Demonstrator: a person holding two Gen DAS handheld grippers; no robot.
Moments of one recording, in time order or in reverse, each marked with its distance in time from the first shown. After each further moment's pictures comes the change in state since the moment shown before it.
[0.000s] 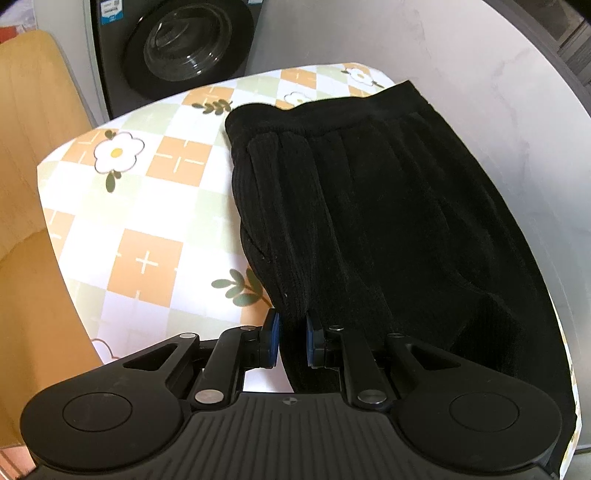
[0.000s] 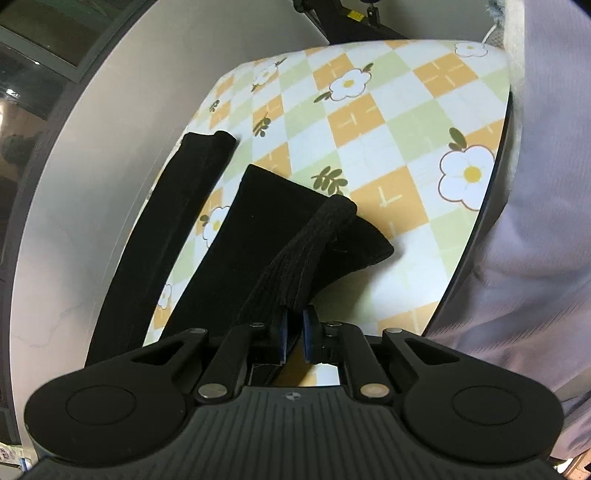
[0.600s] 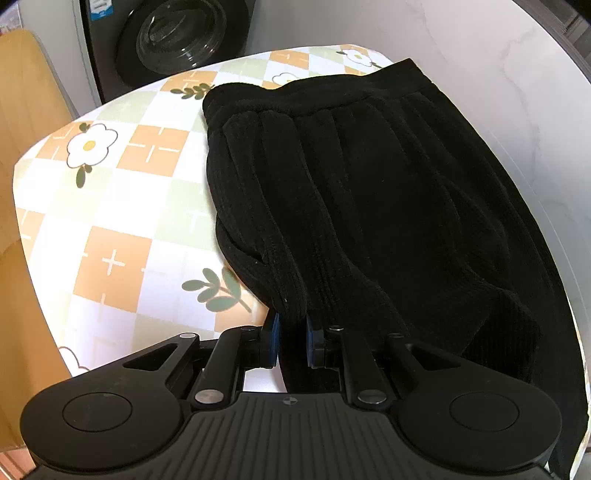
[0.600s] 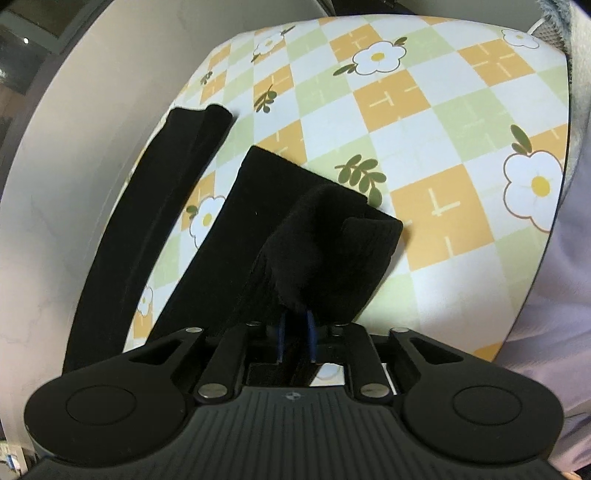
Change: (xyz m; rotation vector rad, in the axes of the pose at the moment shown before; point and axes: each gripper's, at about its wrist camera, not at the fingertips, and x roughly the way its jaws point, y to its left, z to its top) left arm 0.037 -0.018 0.003 0.012 0.026 0.022; right arm 0.057 0.022 0.022 -0.046 0.073 -0.062
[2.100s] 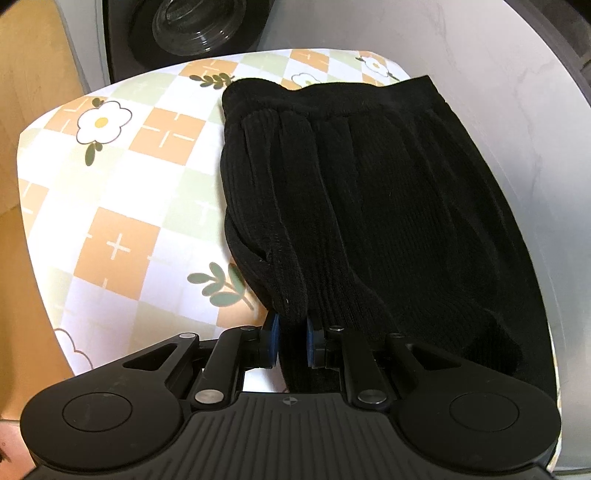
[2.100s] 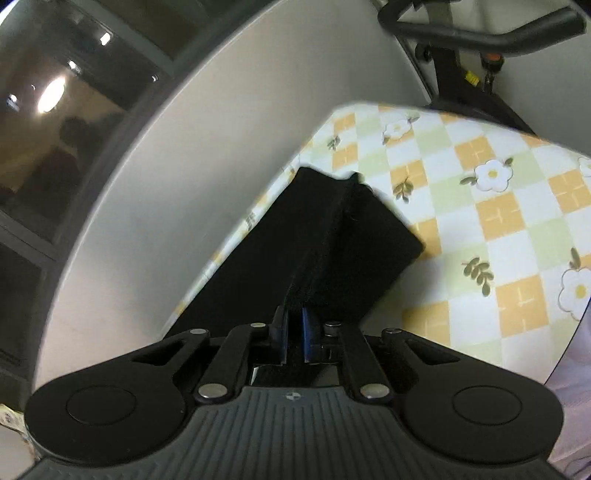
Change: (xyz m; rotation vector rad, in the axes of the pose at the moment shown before) left arm -0.006 0.022 0.014 -0.103 0.033 -0.065; right arm -0.093 0.086 0.014 -0.127 -0.147 0.201
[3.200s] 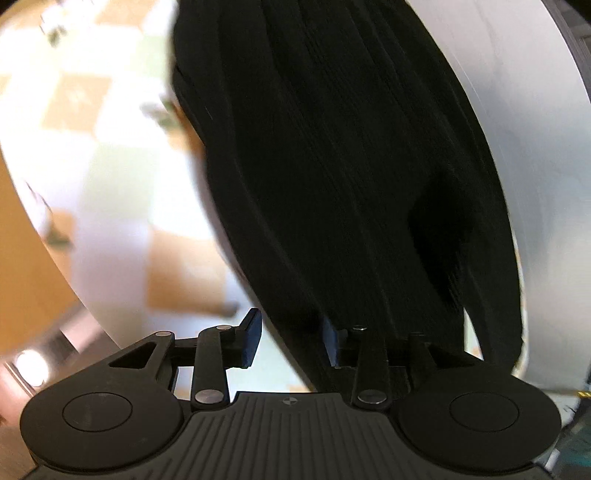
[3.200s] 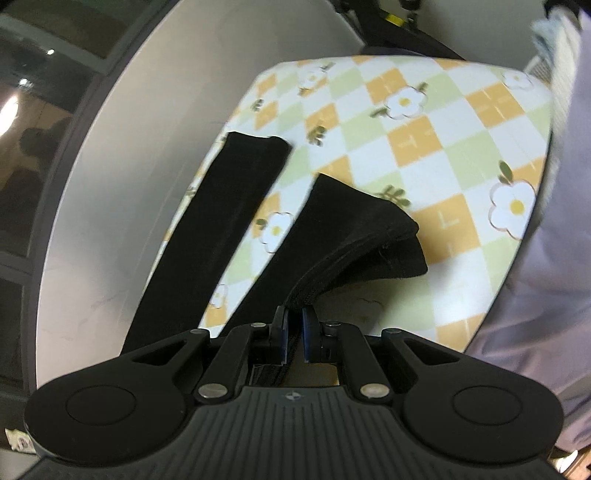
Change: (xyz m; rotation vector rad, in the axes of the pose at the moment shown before) left arm -0.012 -0.011 -0.071 0.051 0.343 -0.167; right arm -0.006 -0.065 -0.029 0.131 0.109 -0.064
